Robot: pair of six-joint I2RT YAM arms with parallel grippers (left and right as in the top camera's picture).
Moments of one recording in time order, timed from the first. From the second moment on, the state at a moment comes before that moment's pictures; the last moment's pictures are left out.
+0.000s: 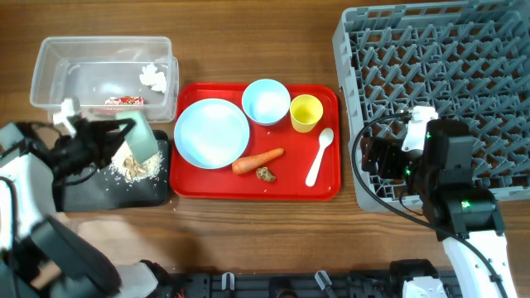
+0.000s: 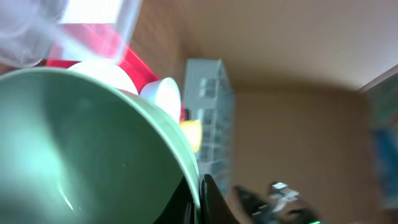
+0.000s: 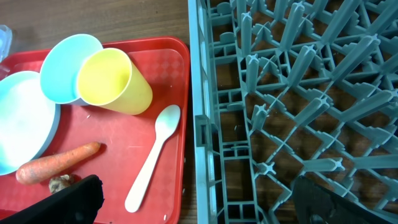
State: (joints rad) left arm 0.64 1.54 1.02 -0.89 1.26 -0.04; right arm 0.06 0.91 0.79 -0.71 -0.13 0.17
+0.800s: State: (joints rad) left arm -0.26 1.62 1.06 -0.57 0.26 -0.25; right arm 0.06 0.91 0.79 -0.71 -0.13 0.17
